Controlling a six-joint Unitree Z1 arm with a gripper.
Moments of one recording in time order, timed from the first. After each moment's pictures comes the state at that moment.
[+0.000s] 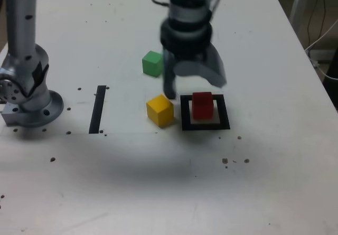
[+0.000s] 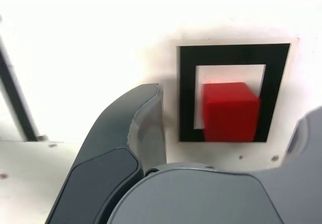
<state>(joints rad) -0.12 1.87 -1.34 1.12 0.14 -0.17</state>
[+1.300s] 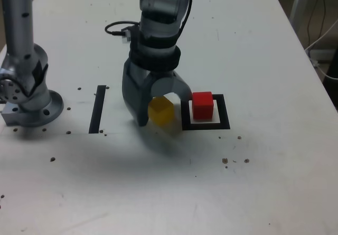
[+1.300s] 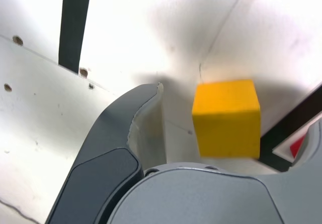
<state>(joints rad) -0.08 1.86 -1.10 1.02 -0.10 -0.58</state>
